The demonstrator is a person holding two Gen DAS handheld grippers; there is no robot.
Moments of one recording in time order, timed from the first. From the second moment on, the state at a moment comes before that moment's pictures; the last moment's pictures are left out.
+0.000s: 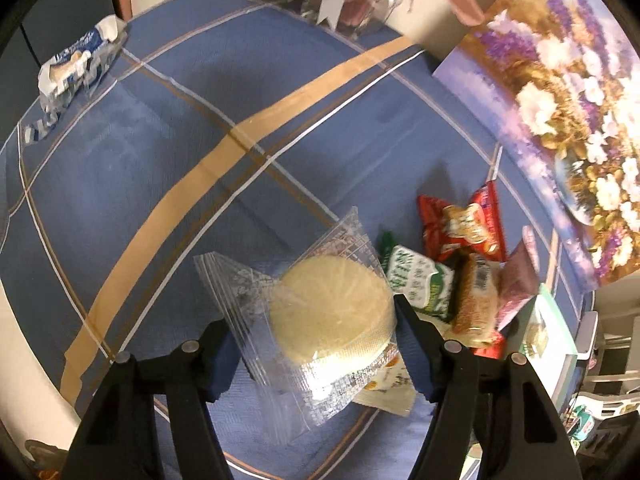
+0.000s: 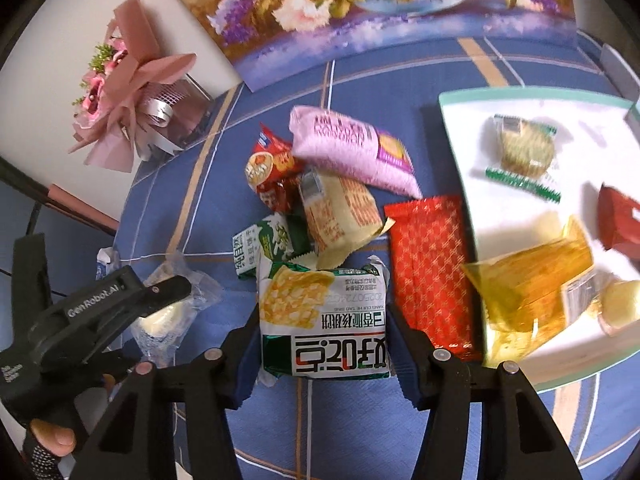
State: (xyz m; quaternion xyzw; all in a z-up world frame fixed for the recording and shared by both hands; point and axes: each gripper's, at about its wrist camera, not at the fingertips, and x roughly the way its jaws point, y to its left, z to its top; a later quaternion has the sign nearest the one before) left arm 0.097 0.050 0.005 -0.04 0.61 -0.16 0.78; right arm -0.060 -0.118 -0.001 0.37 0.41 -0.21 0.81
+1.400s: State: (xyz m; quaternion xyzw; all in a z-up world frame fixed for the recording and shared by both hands) left arm 0.009 -0.155 0.028 0.07 0.56 -0.37 0.74; right arm -0.163 -0.281 0.041 0.41 0.31 -0.40 0.76
